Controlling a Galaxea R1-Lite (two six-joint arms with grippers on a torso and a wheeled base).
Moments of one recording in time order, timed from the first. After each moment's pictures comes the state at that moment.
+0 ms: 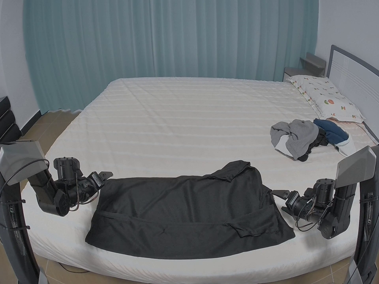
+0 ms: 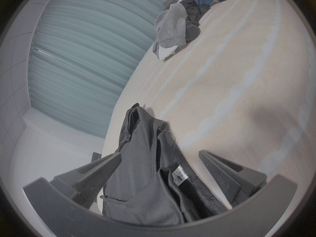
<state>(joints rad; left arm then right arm) 0.06 2.26 -0.69 -1.03 -0.19 -0.66 0.06 2.42 -0.39 -1.55 0.32 0.89</state>
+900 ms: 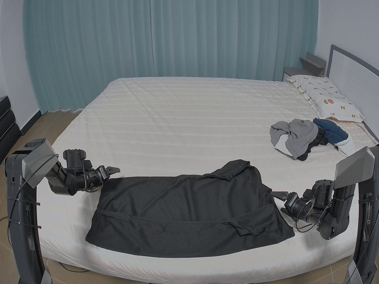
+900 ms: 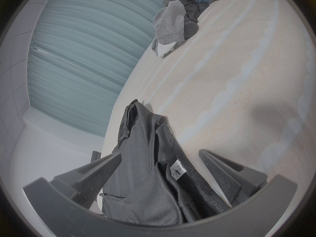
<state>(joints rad) 0.12 2.51 -1.21 -0.67 -0.42 -0.49 0.07 2.43 -0.39 -1.55 0.32 0.89</state>
